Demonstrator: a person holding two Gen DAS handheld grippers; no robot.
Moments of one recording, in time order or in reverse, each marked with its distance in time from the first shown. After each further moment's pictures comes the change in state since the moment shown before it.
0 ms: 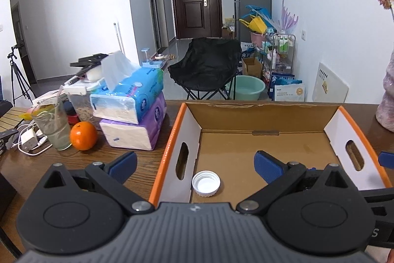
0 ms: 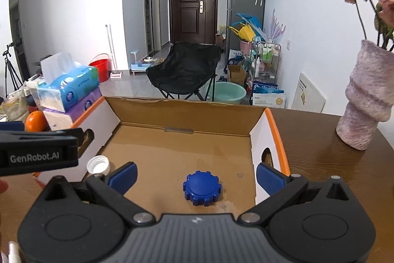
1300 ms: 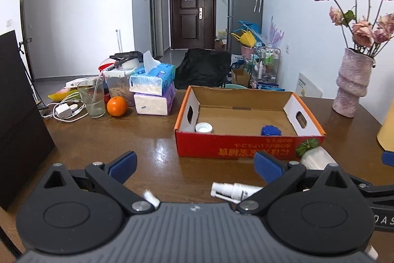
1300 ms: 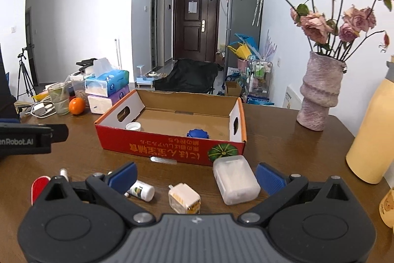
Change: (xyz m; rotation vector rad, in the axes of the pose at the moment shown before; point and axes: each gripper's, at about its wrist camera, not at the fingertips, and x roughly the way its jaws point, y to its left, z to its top) left arm -0.198 0.032 -0.091 -0.036 -0.060 -0.060; right arm -0.203 -0.004 -0.101 -0.028 -0.098 -0.008
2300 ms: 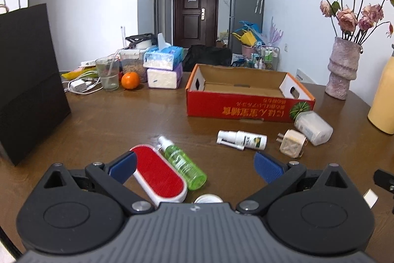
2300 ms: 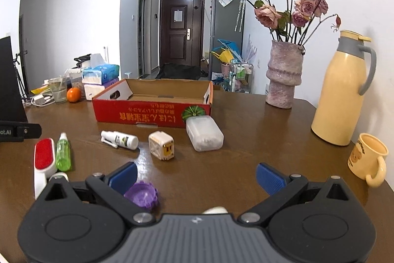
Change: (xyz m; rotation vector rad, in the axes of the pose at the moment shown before) left arm -0.063 0.020 -0.093 -0.026 -0.007 0.003; right arm -0.090 -0.029 -0.103 0.028 -0.046 -0.064
